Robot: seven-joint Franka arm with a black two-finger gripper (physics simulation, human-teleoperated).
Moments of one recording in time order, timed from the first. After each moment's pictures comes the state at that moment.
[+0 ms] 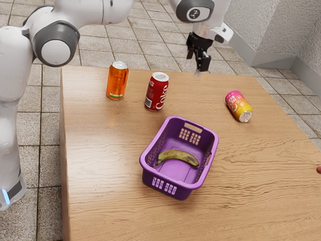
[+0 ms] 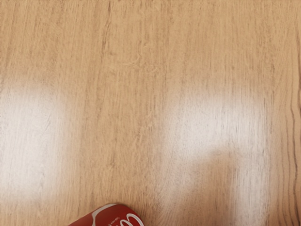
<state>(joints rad) 0.07 0.25 0.01 -1.22 0.19 1.58 0.02</state>
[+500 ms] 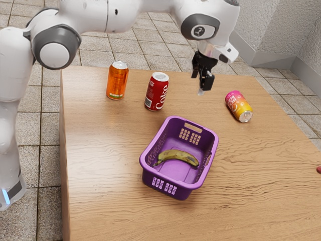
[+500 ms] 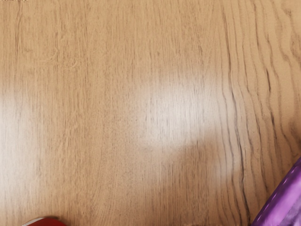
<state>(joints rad) 0.00 0.27 0.00 -1.30 0.15 1.63 0.04</state>
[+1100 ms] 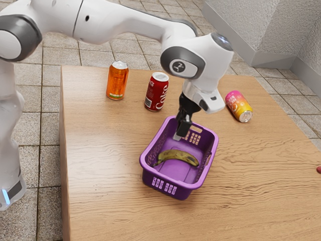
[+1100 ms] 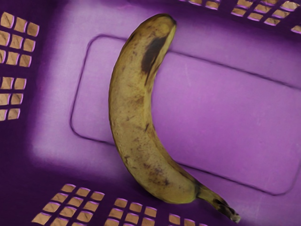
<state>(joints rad) -0.28 0.03 0.00 -1.71 0.10 1.65 0.07</state>
